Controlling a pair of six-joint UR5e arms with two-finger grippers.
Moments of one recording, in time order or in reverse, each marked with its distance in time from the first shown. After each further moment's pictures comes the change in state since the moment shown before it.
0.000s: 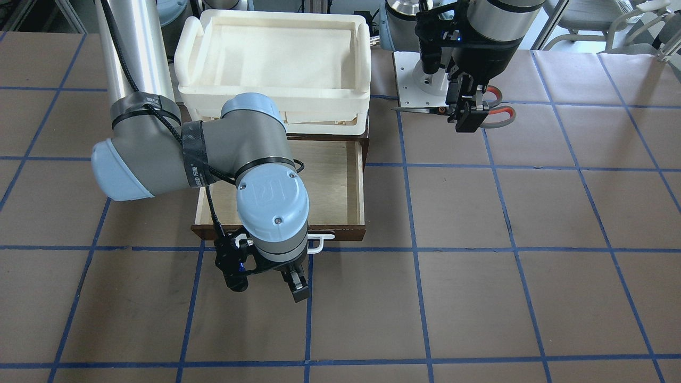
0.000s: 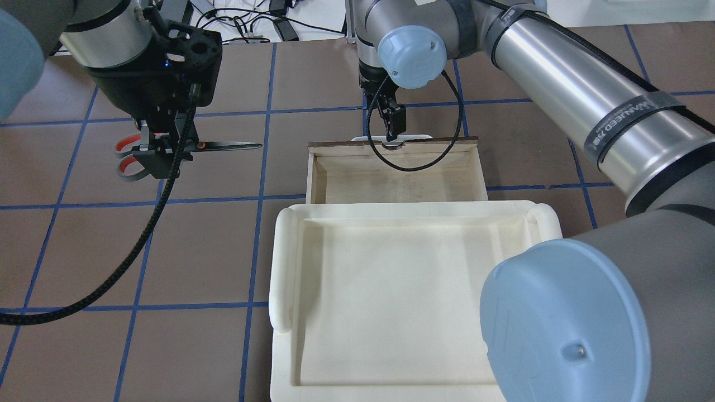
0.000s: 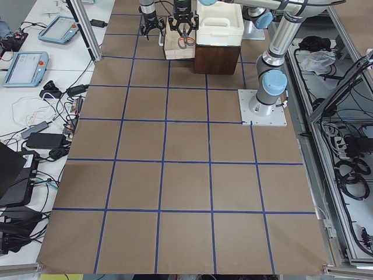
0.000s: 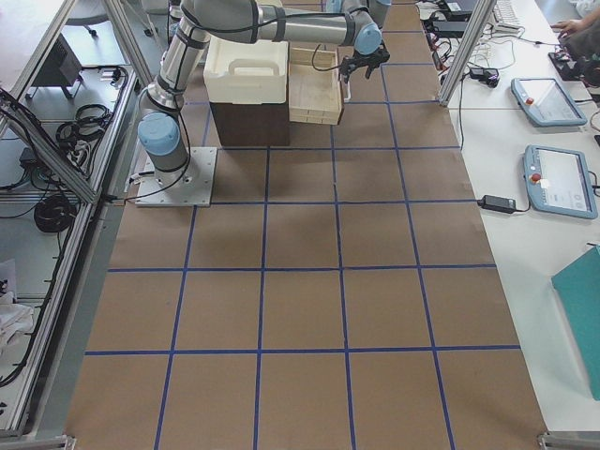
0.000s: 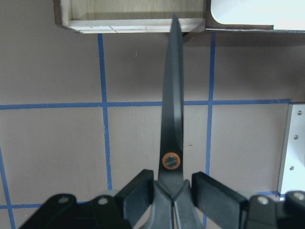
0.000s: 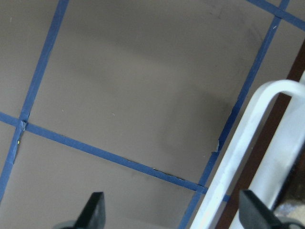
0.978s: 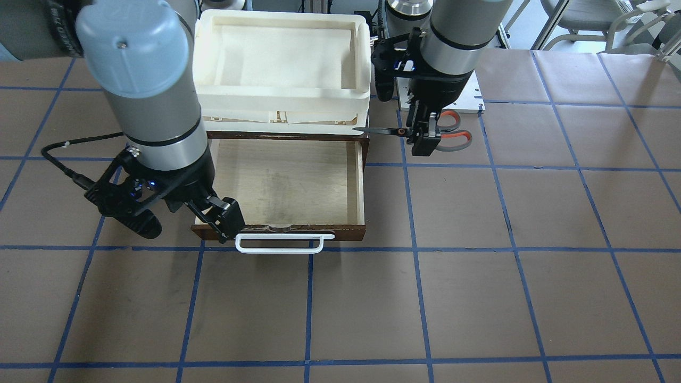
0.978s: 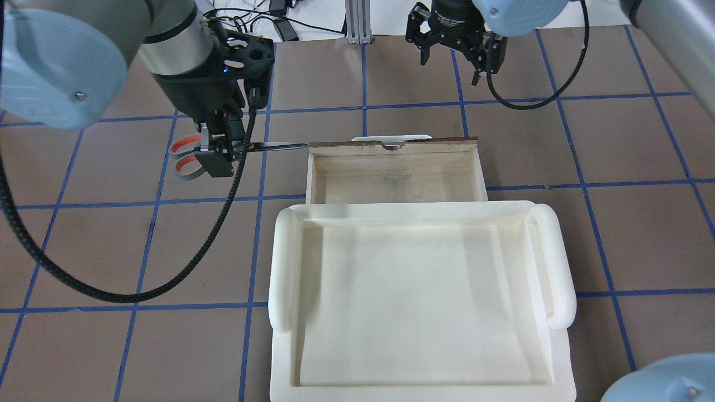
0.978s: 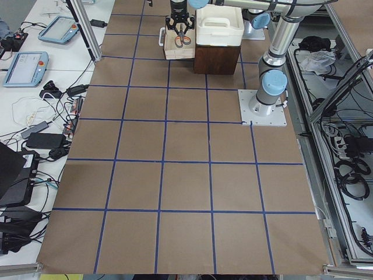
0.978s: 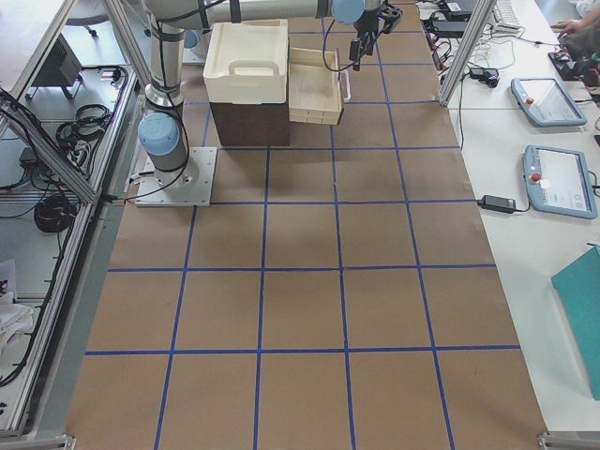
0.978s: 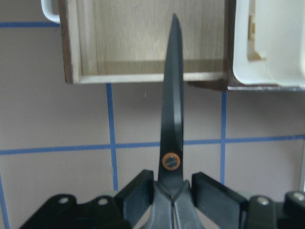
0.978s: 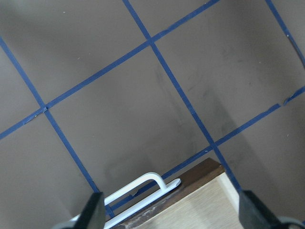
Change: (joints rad) left arm -0.126 -0.102 -0.011 0.117 -0.055 -0.104; right arm -0.149 -0.279 0.076 0.048 -0.079 -0.817
